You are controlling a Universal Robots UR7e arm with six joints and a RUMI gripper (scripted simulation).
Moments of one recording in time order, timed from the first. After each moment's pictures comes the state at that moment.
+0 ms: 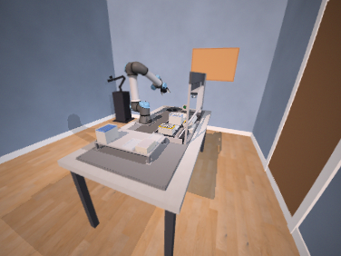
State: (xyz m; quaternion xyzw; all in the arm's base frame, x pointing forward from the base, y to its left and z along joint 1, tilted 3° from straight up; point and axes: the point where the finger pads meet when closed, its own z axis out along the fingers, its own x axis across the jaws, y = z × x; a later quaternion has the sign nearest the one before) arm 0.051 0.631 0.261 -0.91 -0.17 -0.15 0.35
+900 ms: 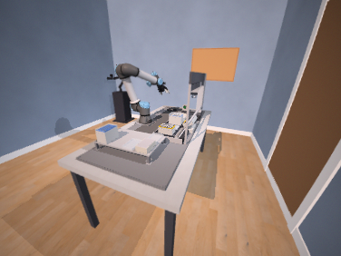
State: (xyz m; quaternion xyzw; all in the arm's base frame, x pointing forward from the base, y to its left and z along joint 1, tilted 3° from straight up) arm 0.083 0.514 0.271 -0.95 0.06 -0.12 0.29
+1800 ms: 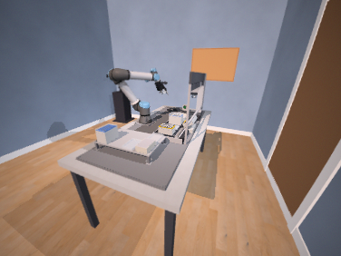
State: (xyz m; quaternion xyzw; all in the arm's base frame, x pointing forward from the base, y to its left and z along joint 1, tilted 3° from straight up) arm 0.112 0.401 0.278 -0.93 0.28 -0.09 0.22
